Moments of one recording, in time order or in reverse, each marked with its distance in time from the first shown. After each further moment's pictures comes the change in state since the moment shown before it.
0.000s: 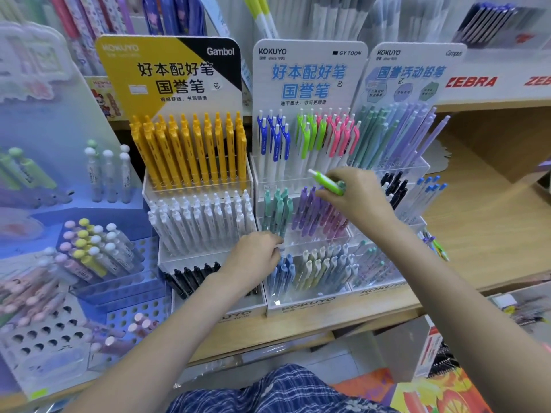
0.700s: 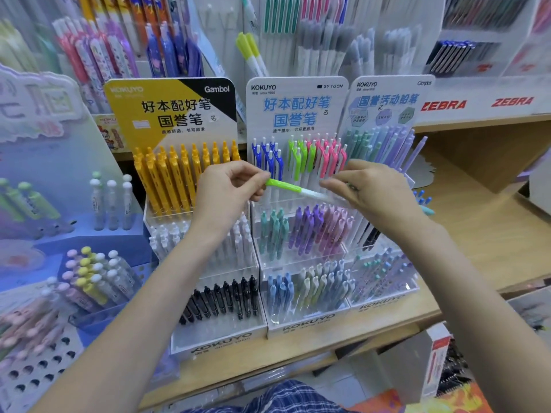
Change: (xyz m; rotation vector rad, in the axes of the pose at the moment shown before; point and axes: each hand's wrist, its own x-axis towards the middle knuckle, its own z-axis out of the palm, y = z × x) left_hand 0.020 0.027 -0.115 -0.754 0.489 -0.022; right_hand -0.007 -0.004 -0.050 -0.141 0.190 -0.247
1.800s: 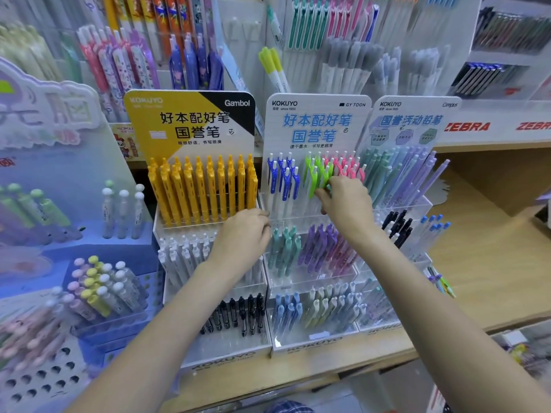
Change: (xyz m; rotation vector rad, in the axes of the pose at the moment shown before) left_hand 0.004 -0.055 0.012 0.844 -0.252 0.108; right_hand 0.052 -0.009 0.069 0.046 -0.075 0.393
